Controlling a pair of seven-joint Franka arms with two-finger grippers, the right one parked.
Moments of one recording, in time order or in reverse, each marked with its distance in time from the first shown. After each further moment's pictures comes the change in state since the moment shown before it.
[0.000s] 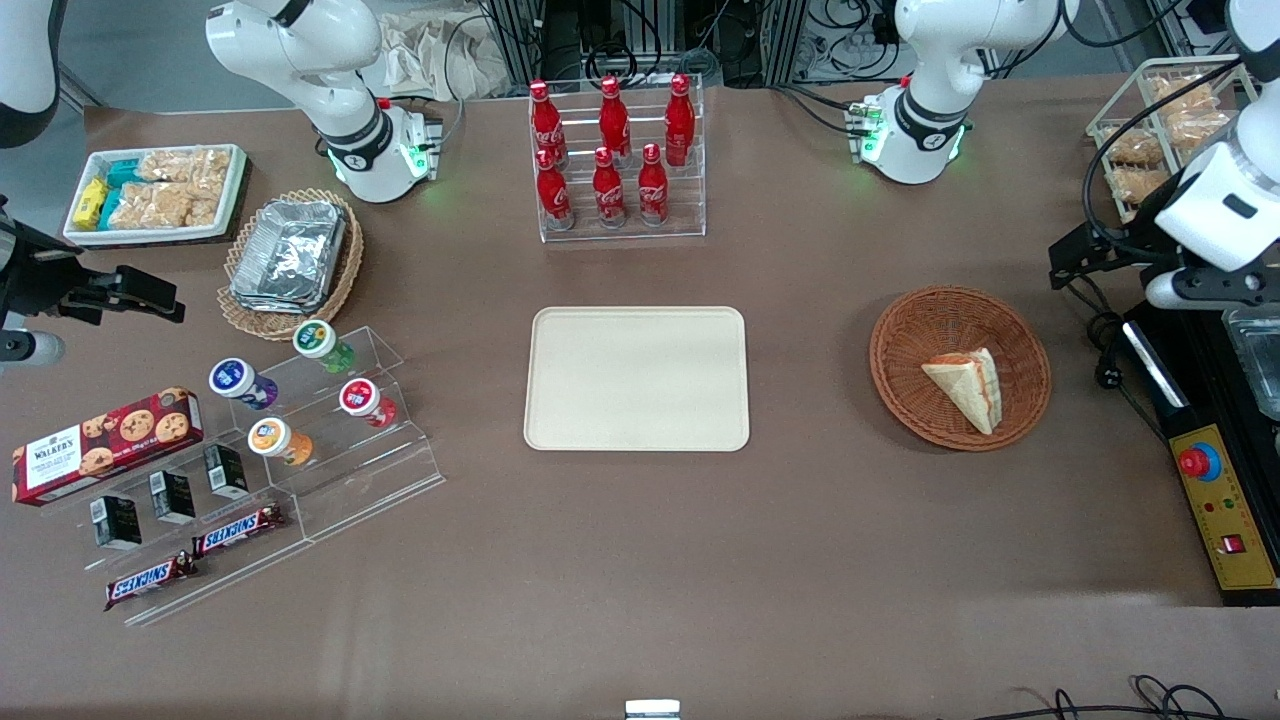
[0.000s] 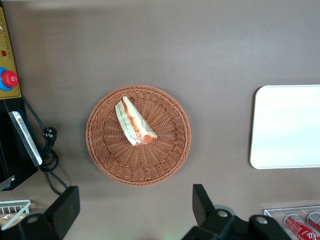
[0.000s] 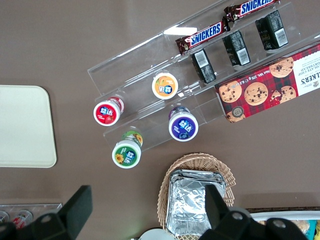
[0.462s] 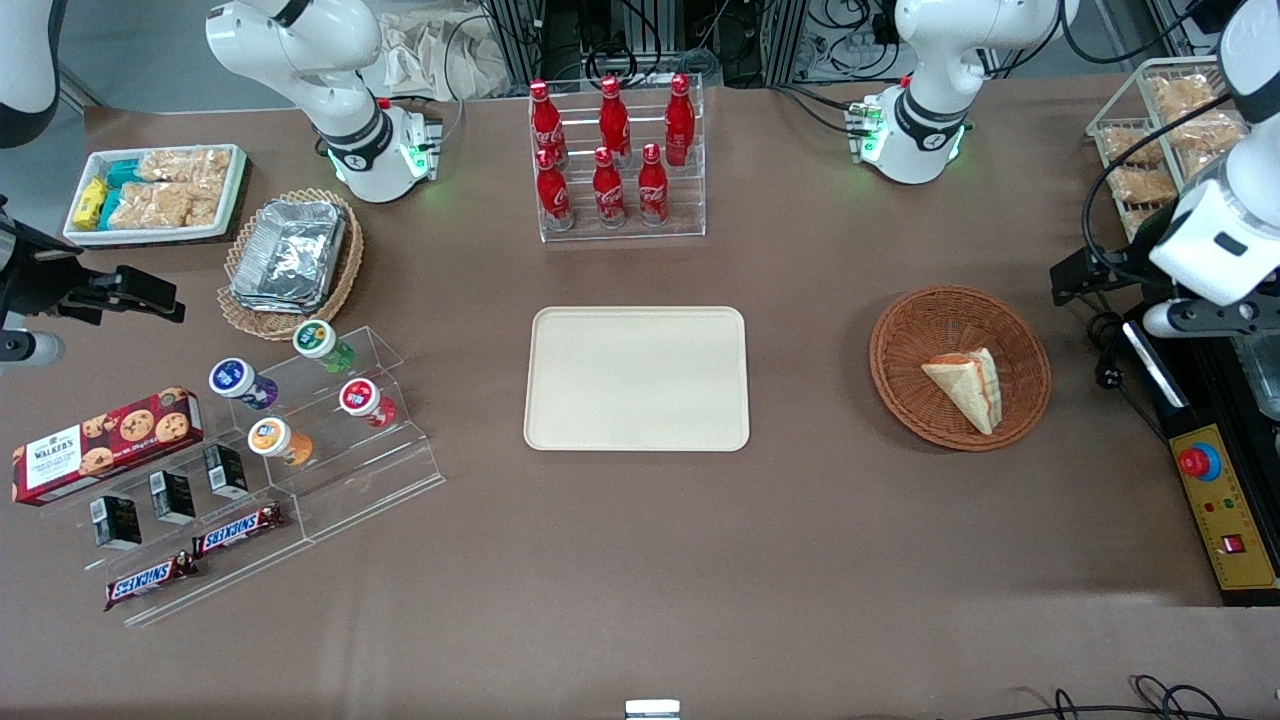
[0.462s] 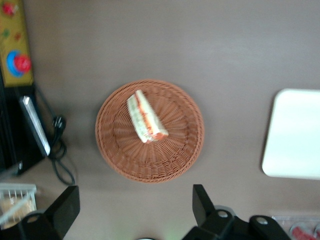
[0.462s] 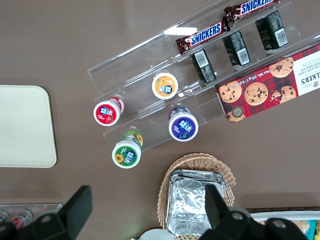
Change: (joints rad) arm 0.013 0.042 0.002 -0.003 0.051 -0.014 -0.143
